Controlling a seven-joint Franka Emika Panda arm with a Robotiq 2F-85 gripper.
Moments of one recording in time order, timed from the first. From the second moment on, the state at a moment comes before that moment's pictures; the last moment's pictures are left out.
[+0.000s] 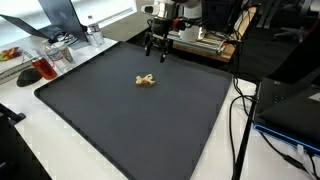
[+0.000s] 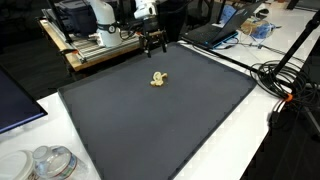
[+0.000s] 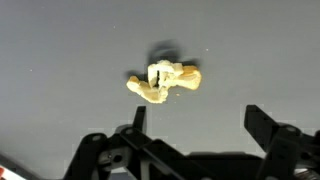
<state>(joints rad) -0.30 0.18 0.67 -2.51 1.79 3.46 -1.39</state>
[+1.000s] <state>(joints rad) -0.12 0.42 0.63 -2.35 1.73 3.71 -1.07</state>
